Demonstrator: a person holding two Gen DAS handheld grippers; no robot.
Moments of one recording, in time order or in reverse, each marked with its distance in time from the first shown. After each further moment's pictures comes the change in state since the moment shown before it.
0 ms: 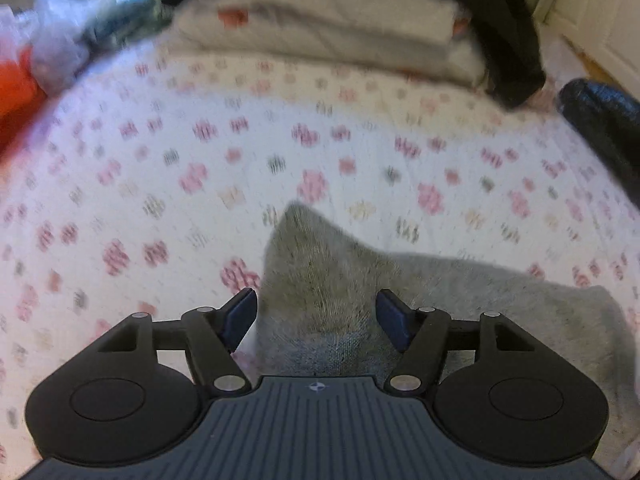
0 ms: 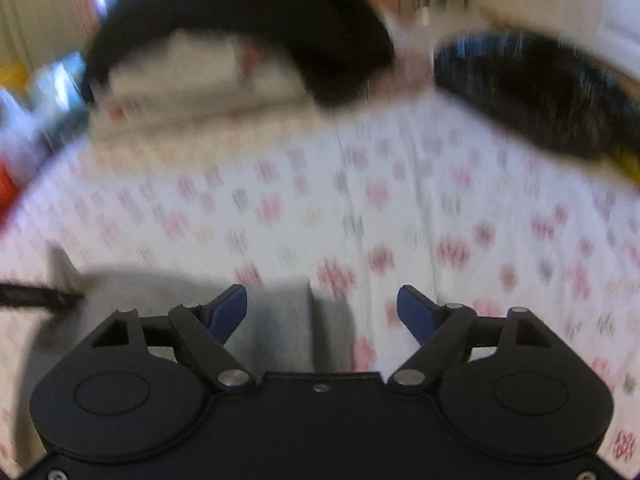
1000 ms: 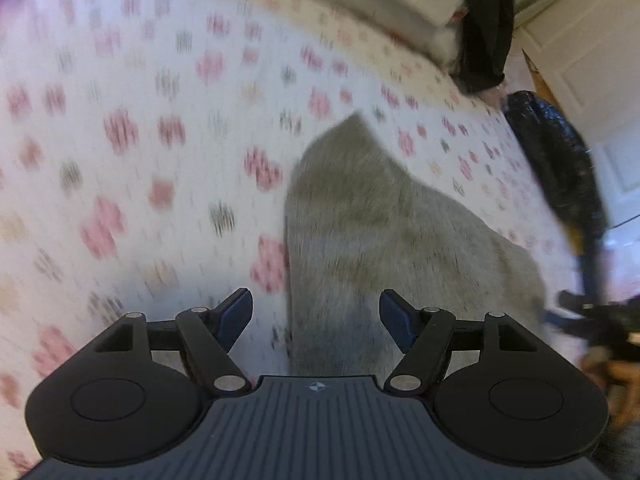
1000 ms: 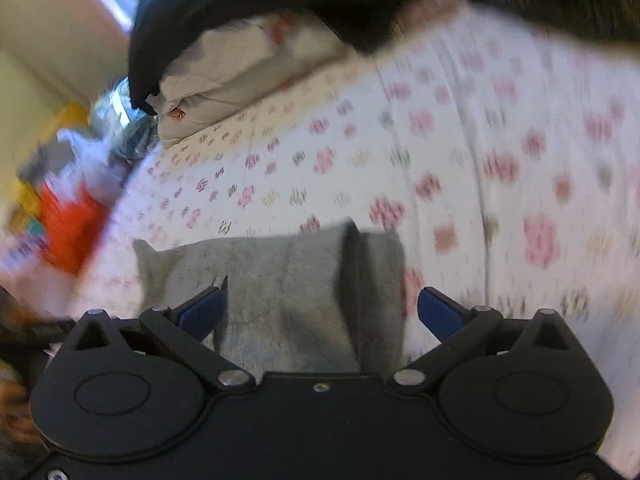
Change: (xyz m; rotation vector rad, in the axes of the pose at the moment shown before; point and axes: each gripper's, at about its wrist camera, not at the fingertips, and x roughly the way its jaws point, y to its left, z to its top) left arm 0.011 0.104 -0.033 -0.213 0.281 -0.431; right arm 0.028 -0.067 -0.013 0.263 0.286 0.363
